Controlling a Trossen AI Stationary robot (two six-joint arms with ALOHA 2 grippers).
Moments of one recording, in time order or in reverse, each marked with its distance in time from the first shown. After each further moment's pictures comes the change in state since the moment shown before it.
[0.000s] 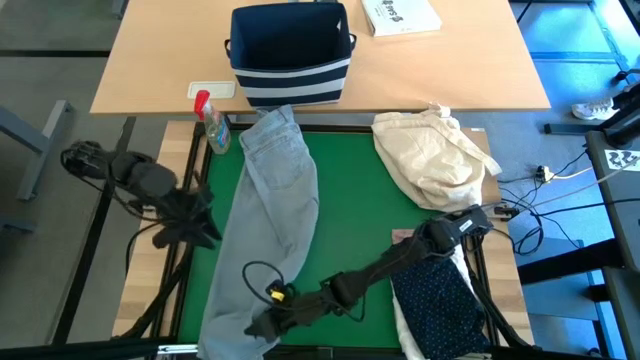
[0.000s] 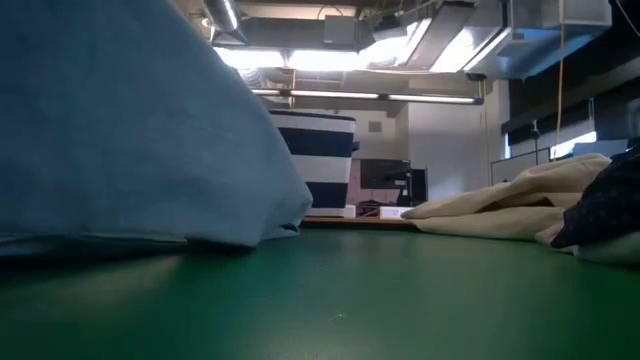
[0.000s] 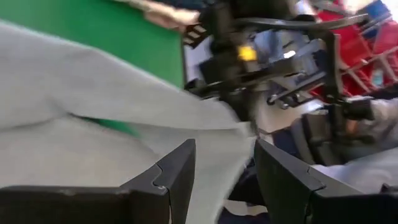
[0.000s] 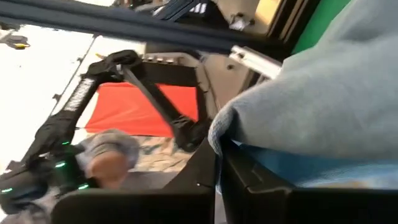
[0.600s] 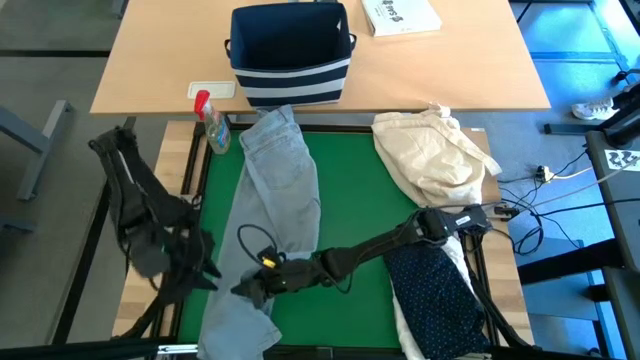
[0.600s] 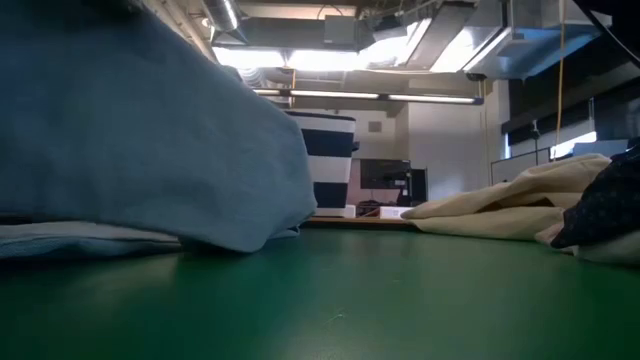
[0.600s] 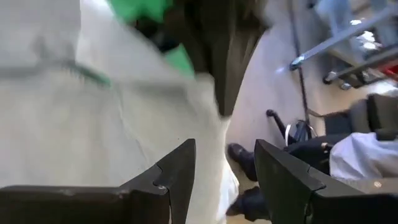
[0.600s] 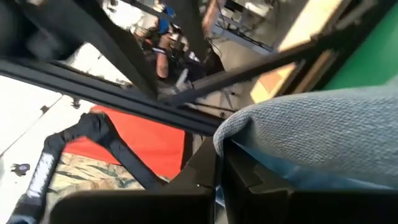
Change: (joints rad) left arm -0.575 0.302 0.060 -0.006 -0.530 -0.318; right arm -0.115 -0.006 0.000 0.048 0.042 -0.237
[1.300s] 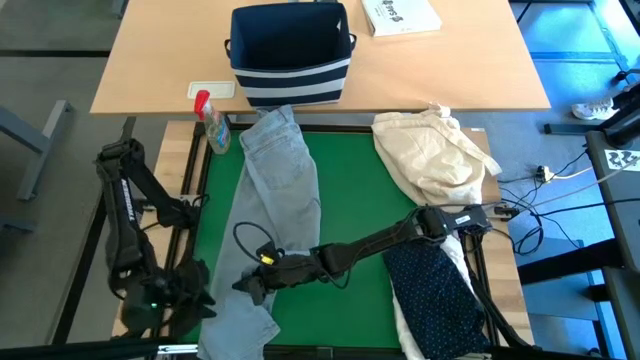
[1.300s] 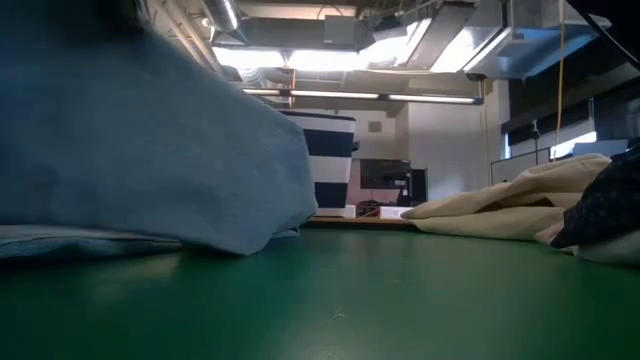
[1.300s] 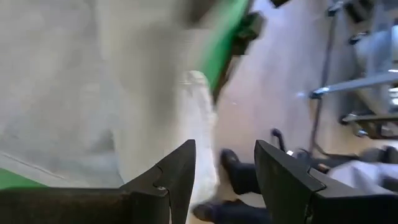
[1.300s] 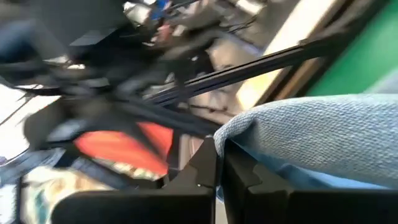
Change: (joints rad) left arm -0.232 0.290 0.059 0.001 -0.195 -0.552; right arm -0.032 -0.001 0.000 -0.043 -0.034 -0.056
